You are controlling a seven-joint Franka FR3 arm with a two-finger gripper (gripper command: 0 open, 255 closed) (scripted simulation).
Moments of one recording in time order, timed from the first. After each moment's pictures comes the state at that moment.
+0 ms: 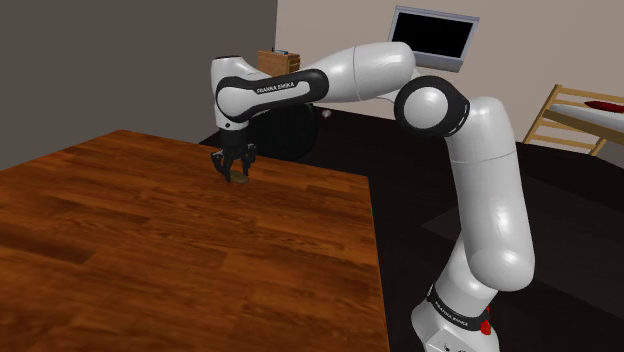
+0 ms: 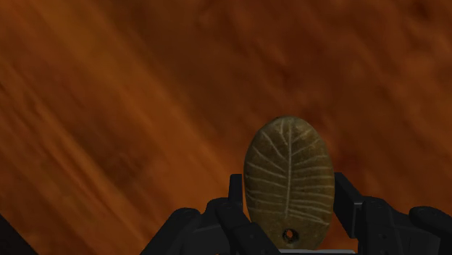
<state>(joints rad) 0.08 0.53 0.19 -1.39 -0.14 1.86 0.43</state>
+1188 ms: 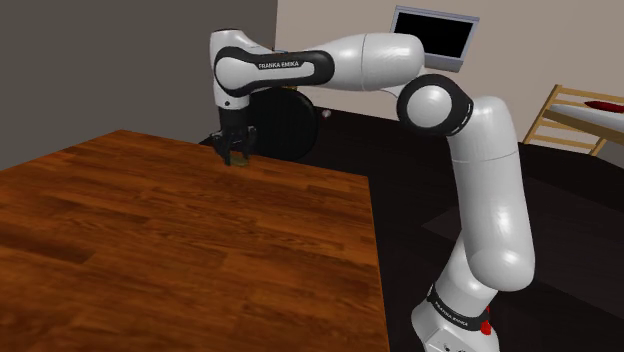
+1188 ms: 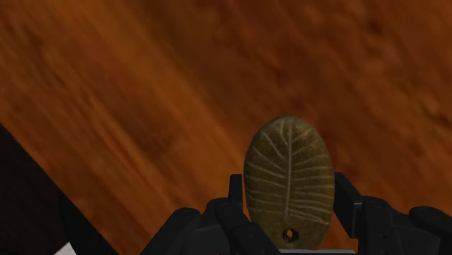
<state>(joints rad) 0.09 0.51 0.19 -1.27 -0.13 1.72 0.42</state>
